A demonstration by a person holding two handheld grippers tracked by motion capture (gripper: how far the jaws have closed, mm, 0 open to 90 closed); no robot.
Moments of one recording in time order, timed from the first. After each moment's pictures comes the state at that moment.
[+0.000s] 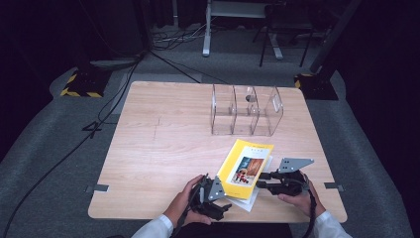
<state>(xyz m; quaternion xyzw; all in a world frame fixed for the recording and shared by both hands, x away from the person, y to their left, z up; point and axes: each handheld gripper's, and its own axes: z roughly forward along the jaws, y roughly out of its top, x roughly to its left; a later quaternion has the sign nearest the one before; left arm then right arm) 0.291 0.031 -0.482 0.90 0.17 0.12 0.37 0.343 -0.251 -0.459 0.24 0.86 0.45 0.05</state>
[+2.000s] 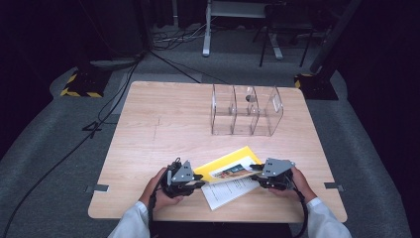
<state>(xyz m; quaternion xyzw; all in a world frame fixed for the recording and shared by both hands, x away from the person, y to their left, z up) 0.326 0.122 -0.463 0.89 0.18 0.11 0.40 0.358 -0.220 -0.465 0.09 0.90 0.37 0.20</state>
